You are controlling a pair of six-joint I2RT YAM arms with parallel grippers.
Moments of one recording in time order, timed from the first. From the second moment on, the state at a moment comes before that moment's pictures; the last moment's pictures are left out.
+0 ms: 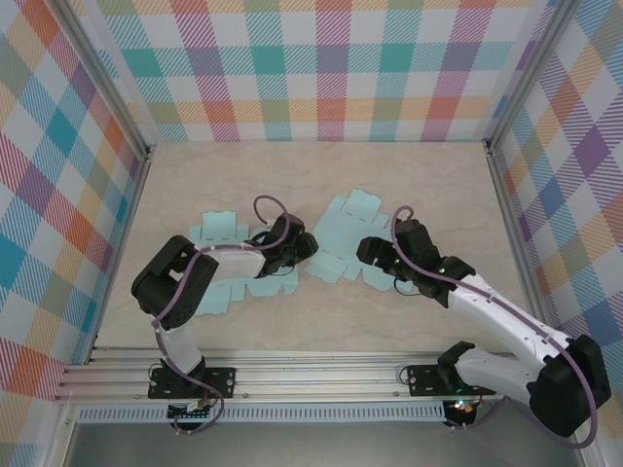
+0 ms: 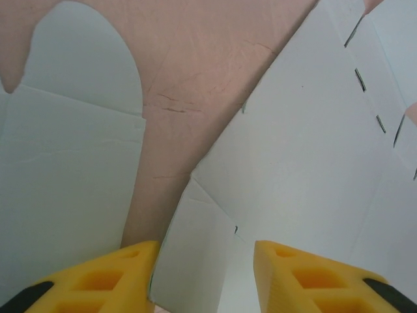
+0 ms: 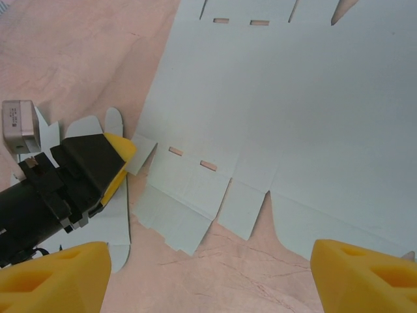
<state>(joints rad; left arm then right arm) -0.65 1.81 0.90 0.10 -0.02 -1.00 0.60 1.06 0.71 -0.42 0.02 0.82</state>
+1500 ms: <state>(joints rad) -0.60 1.61 1.03 0.18 0.25 -0.01 0.29 0.99 0.78 -0.36 -0.17 0.24</state>
